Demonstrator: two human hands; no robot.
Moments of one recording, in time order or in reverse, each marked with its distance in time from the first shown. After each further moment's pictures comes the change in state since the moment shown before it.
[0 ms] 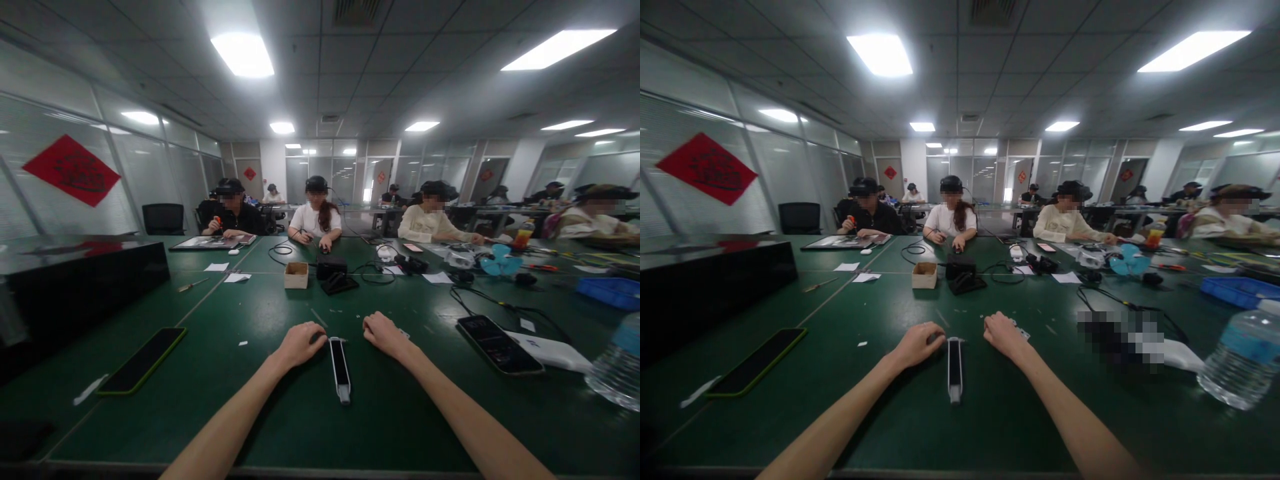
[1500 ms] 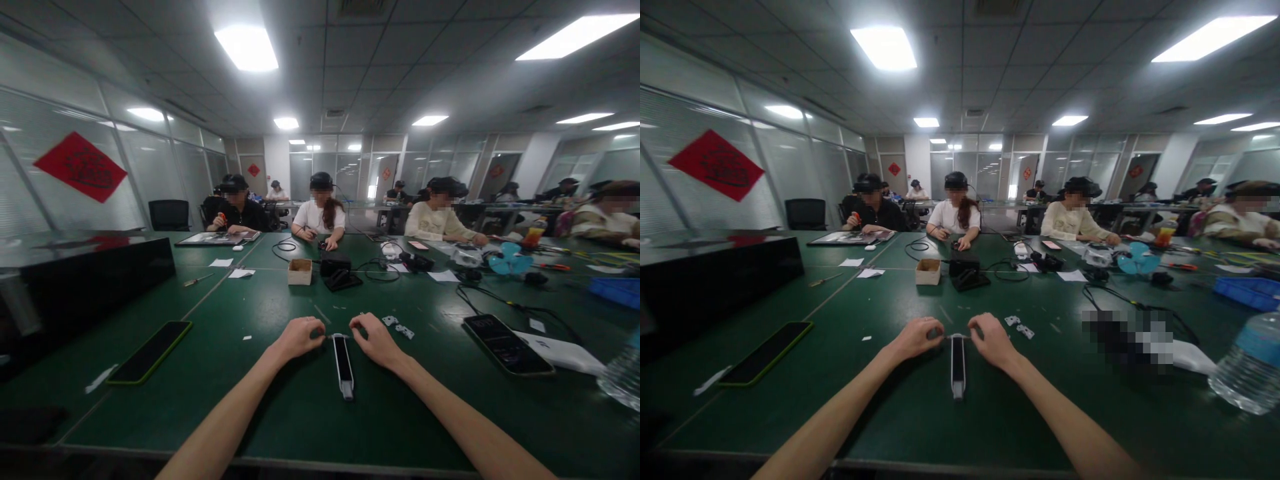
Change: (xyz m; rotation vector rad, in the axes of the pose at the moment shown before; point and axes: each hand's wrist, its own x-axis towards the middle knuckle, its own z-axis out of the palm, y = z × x) left_hand -0.001 -0.006 -0.012 0.054 -0.042 0.049; right_hand -0.014 -0.042 0.005 0.356 0.258 -0.144
